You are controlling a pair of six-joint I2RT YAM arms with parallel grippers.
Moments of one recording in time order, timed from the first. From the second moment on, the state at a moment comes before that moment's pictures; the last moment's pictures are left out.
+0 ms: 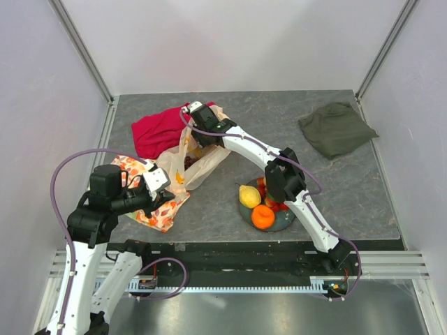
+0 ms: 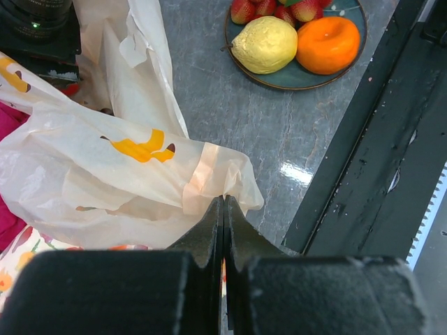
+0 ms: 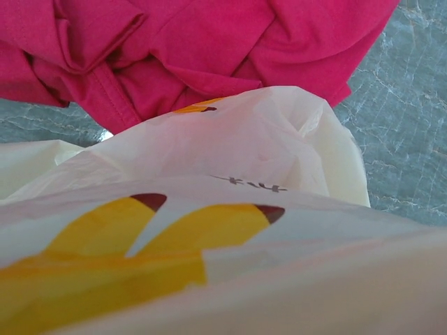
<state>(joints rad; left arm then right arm) -0.18 0.61 0.98 -1.01 0.72 0.57 0.77 2.53 2.34 -0.58 0.26 0.01</state>
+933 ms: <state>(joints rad) -0.18 0.84 0.94 -0.61 0.63 0.44 0.64 1.78 1.72 -0.49 -0.53 -0.10</state>
